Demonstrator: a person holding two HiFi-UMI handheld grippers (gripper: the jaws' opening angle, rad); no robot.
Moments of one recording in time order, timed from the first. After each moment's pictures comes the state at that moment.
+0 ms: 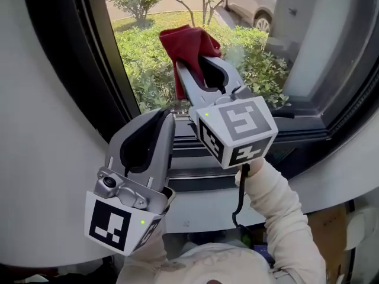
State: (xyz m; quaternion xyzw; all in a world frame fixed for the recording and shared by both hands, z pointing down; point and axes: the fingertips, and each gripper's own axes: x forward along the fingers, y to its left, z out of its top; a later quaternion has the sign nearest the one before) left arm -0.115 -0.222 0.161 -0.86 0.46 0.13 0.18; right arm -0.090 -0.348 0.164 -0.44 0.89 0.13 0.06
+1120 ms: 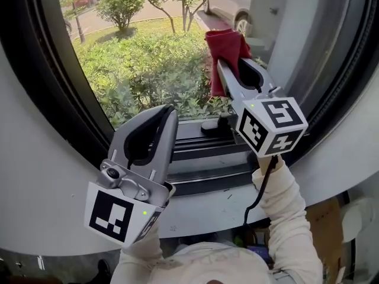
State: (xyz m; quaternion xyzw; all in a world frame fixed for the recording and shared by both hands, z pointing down) left arm -0.024 -0.228 0.152 -0.89 0.41 0.13 0.18; right arm 0.087 -0.357 0.156 -0.52 0.84 0.12 0.06
